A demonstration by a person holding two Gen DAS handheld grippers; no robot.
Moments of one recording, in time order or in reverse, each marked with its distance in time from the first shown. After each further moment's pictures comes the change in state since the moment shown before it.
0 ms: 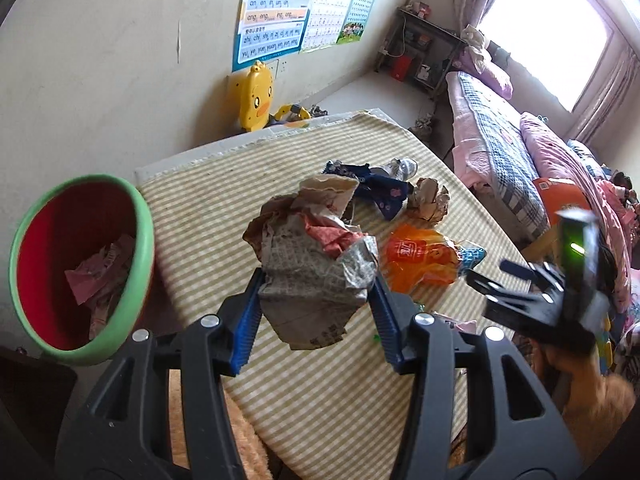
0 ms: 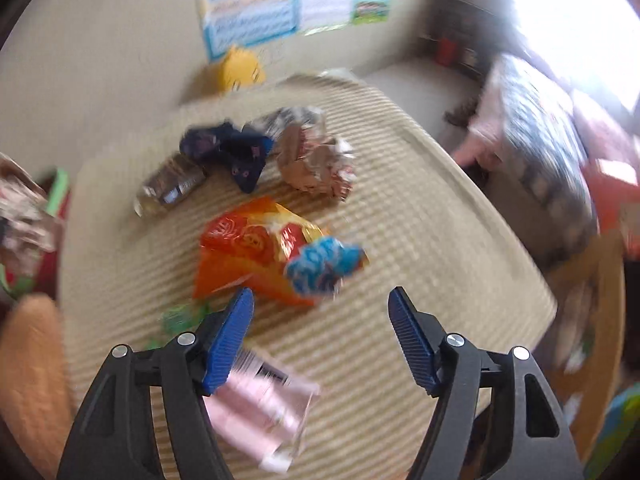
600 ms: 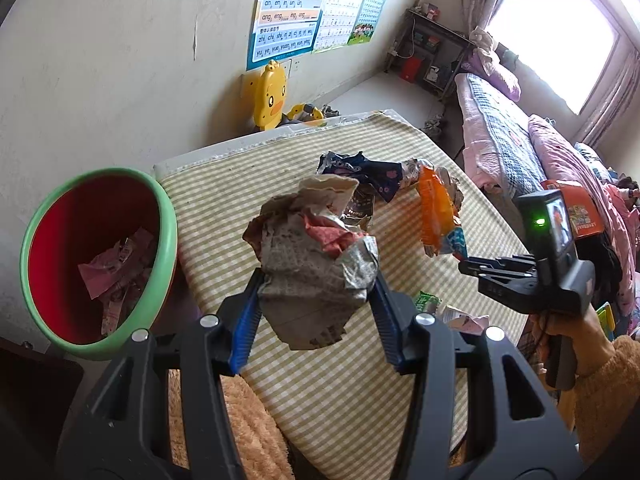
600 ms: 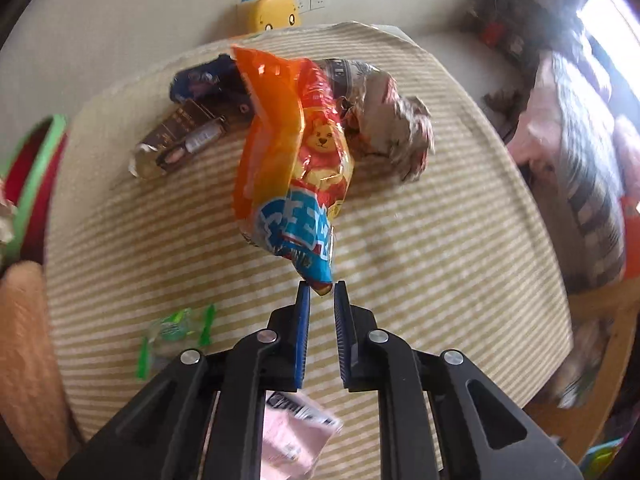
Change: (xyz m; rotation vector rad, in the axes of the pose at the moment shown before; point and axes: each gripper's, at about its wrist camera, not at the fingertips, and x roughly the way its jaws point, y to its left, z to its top) left arm -0.006 0.017 -0.007 -0.016 0.005 0.020; right arm 0.031 -0.006 0.004 0.020 0.149 0.159
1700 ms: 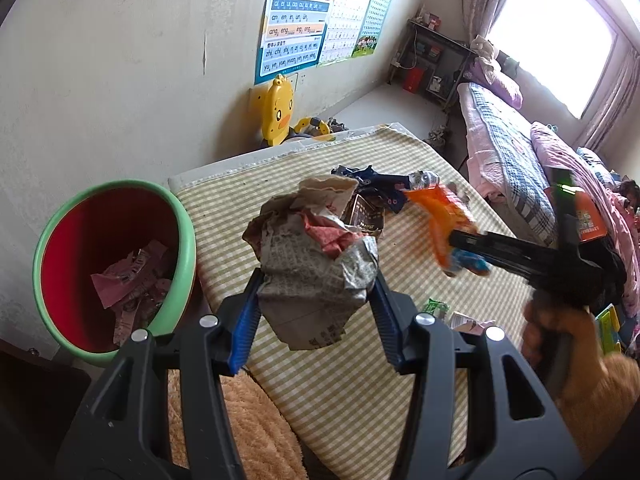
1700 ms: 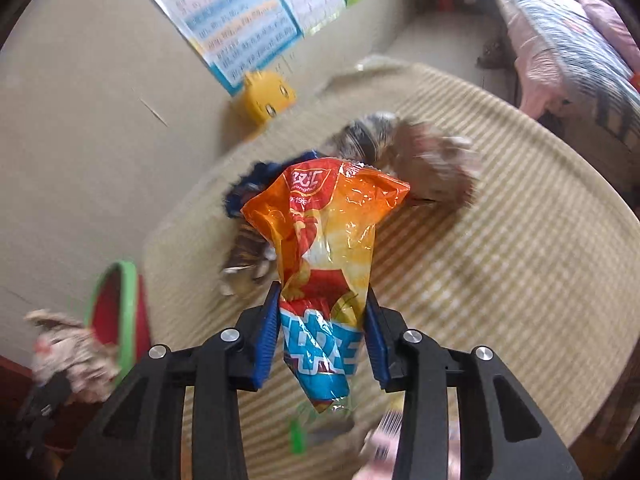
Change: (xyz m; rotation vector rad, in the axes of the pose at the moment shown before) left arm -0.013 0.008 0.002 0.006 -0.049 0.020; right arm -0.043 0.013 0.007 0.403 -0.244 0.256
